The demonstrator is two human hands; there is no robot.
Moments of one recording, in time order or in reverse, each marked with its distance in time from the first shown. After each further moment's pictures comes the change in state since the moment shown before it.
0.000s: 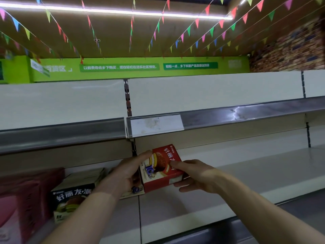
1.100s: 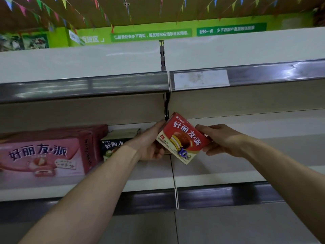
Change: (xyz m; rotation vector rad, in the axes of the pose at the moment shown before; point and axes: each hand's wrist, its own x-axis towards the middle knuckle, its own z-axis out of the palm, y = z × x) left_hand -0.034 -0.015 -0.041 0.248 -0.019 -0.155; right_hand -0.002 -0.006 0.028 -0.200 0.025 -0.088
